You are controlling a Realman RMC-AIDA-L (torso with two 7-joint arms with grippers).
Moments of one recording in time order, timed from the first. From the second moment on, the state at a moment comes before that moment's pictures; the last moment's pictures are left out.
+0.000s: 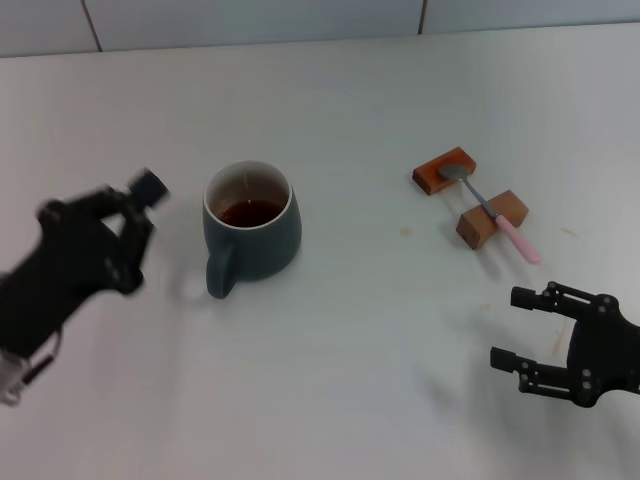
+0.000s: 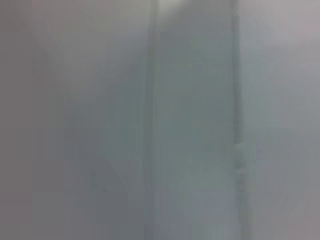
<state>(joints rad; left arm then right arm) -0.39 -2.06 -0.83 0.04 2.88 1.76 -0.50 0.29 2.04 -0.36 -0.38 -2.17 -1.68 0.77</state>
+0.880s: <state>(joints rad) -0.32 -2.08 -1.02 -0.30 2.89 1.00 0.23 0.29 2.04 -0.35 -0.38 -2.16 -1.67 0.77</state>
